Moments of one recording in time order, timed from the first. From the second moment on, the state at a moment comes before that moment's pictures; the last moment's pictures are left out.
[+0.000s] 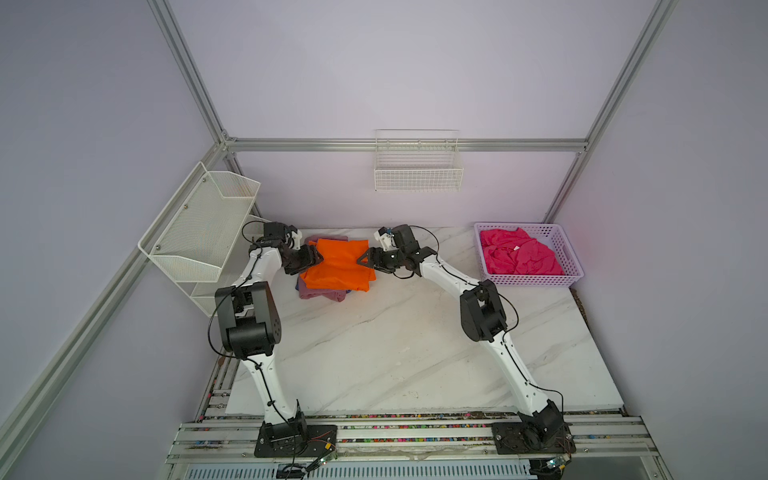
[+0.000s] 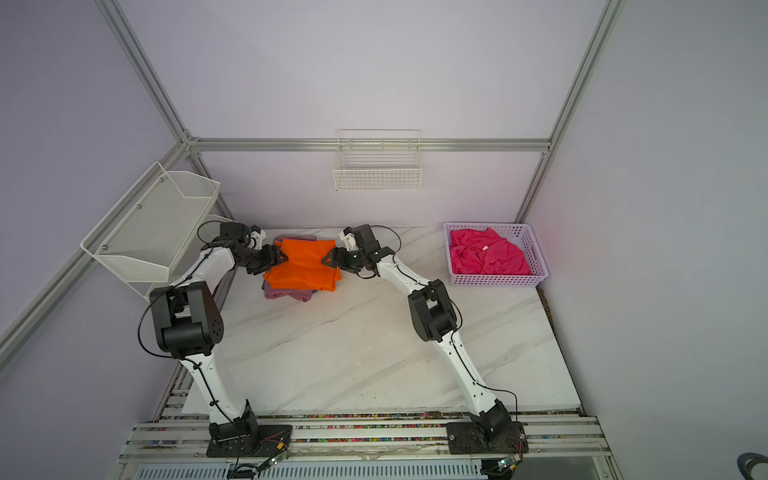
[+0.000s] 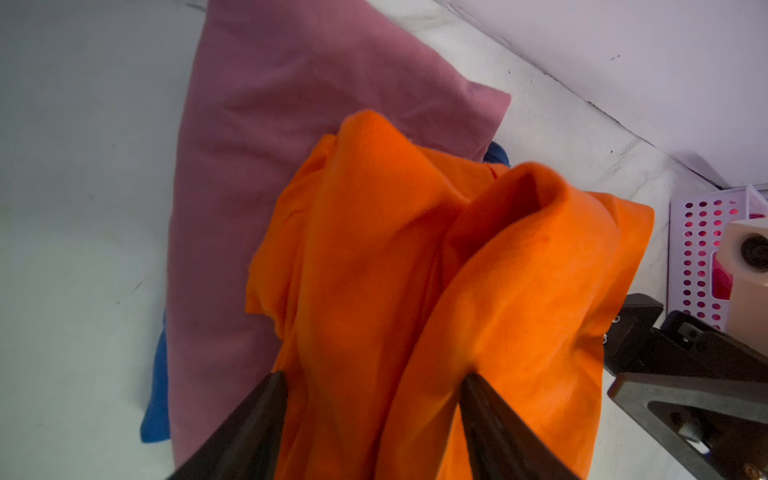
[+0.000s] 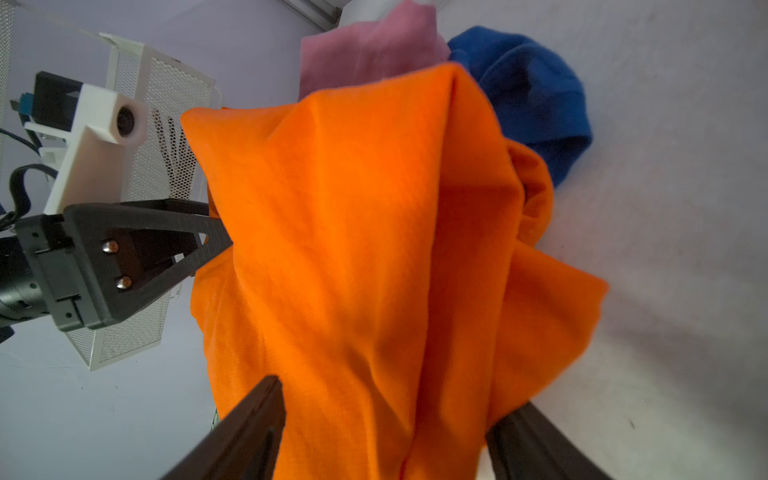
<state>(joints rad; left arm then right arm) 0.20 2.01 1.64 -0.61 0.42 -0.19 0.56 2.64 2.36 -0.31 -0.64 0.65</state>
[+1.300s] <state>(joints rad) -0.09 1.87 1.46 -0.37 0.34 -0.31 0.39 2.28 1.86 -0.31 -0.54 0.44</state>
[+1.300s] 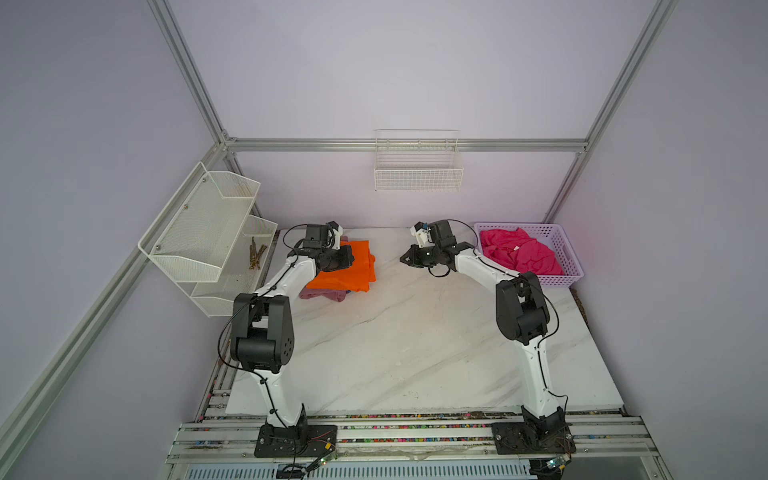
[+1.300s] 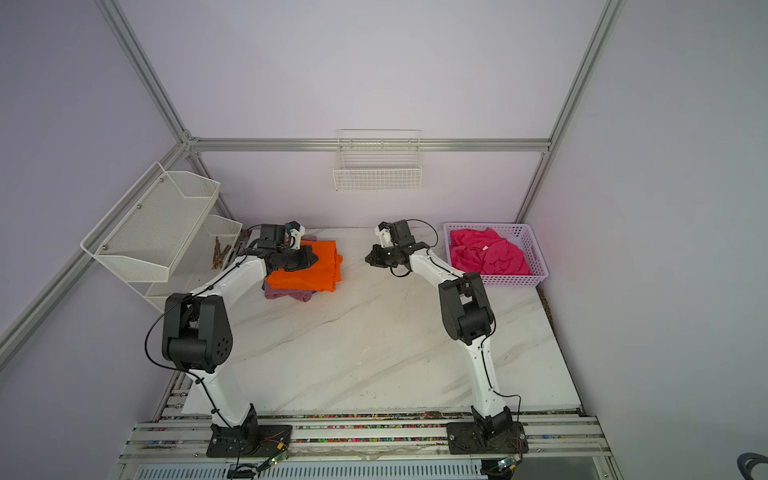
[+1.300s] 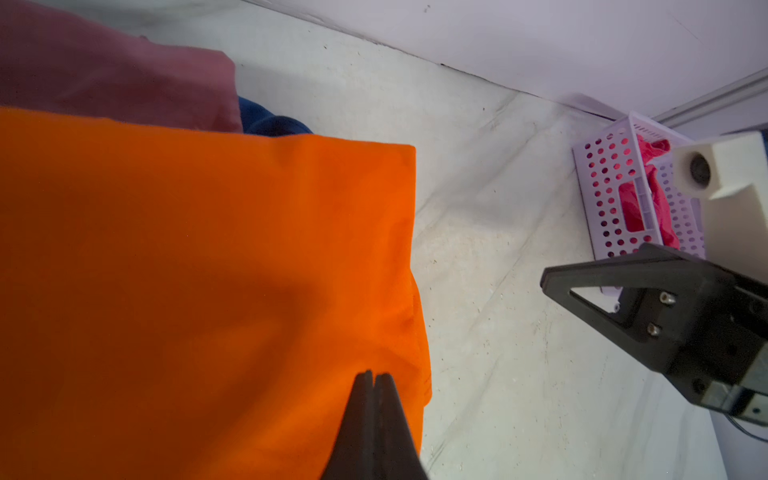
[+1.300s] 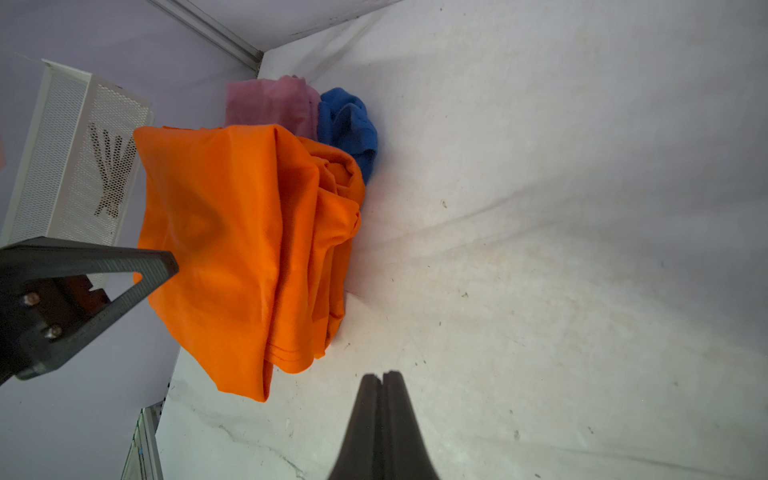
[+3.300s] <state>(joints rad) 0.02 2.03 1.49 -0.35 0.21 -0.33 0.31 2.15 1.78 -0.37 -0.47 0.36</state>
